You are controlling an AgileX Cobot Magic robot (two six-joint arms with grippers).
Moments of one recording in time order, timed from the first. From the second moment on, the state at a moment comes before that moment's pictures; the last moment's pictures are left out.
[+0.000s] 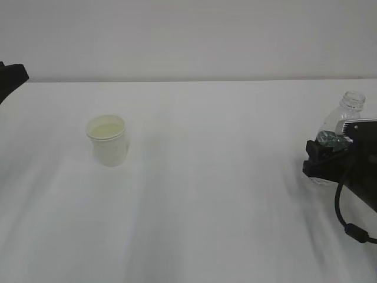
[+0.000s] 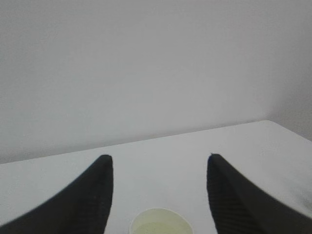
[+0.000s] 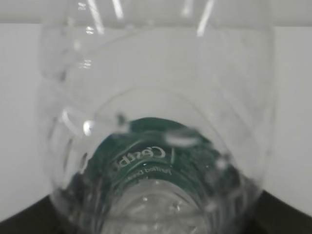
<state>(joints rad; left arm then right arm) 0.24 1.51 -0.53 0.92 -1.15 -0.74 0.08 2.00 -0.47 0.03 -1.10 -0.02</state>
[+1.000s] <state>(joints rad) 0.24 1.51 -0.53 0.93 -1.15 -0.74 0.08 2.06 -0.42 0.00 -1.16 -0.02</state>
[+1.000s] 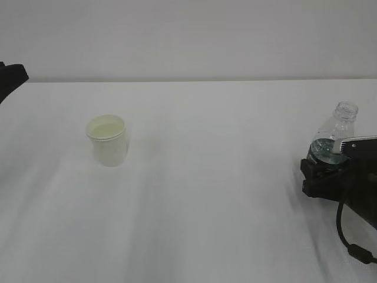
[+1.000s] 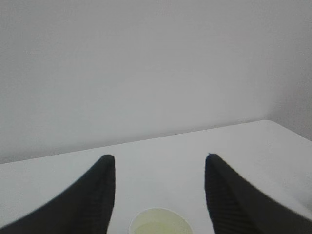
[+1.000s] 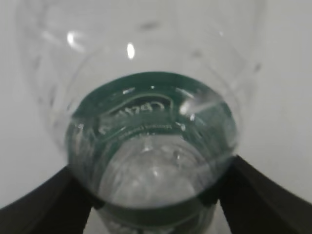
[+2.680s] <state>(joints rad) 0.24 1.32 -0.53 0.84 -1.15 -0.92 0.08 1.59 -0.10 0.01 -1.16 0.05</state>
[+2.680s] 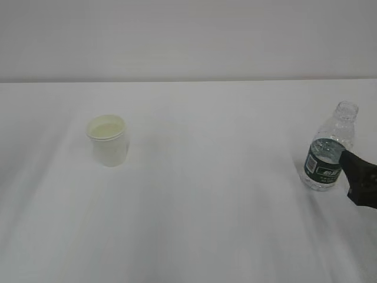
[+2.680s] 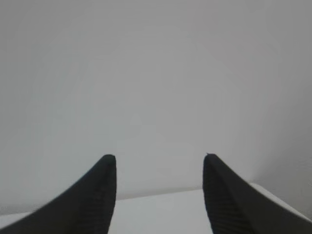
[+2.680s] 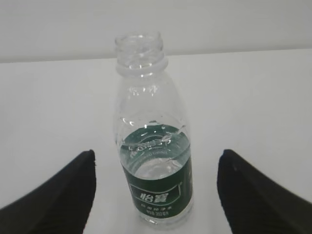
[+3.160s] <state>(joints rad) 0.24 1.18 -0.58 0.84 -1.15 -1.00 0.08 1.54 -0.10 0.01 -1.16 0.06</state>
